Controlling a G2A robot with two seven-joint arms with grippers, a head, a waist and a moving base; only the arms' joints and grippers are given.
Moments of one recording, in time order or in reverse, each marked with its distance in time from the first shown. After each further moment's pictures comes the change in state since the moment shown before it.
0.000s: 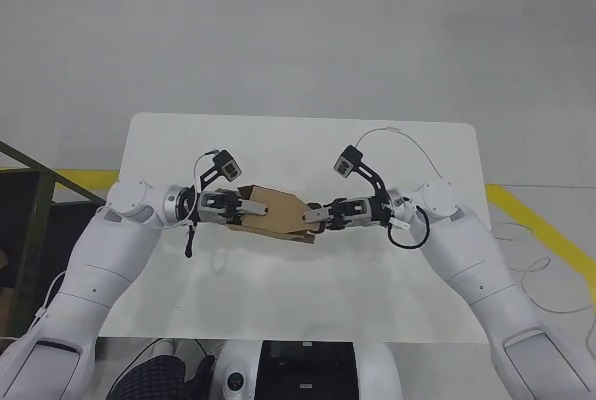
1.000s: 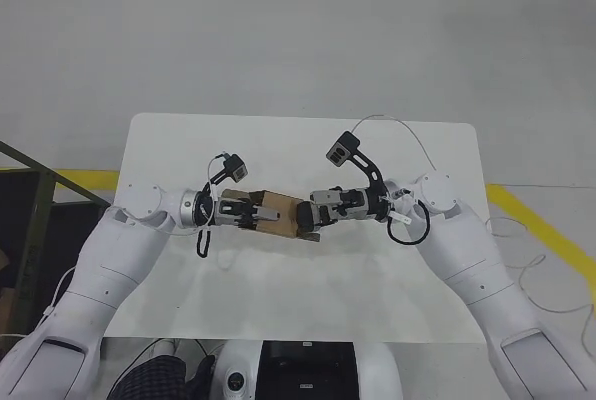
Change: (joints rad) left arm -0.009 -0.016 0.046 -0.008 0.190 -0.098 0.111; right arm 0.004 -0.018 0.005 -0.107 0.076 0.028 -0.031
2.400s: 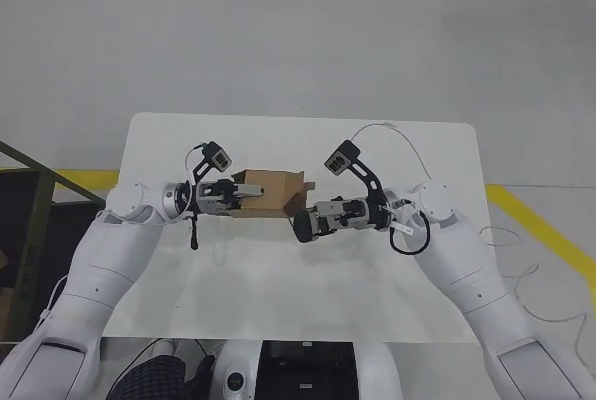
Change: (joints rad) left arm 0.017 -0.013 -0.080 0.065 -0.204 0.040 0.004; right arm -0.062 -0.009 0.020 -0.040 0.022 -0.018 0.038
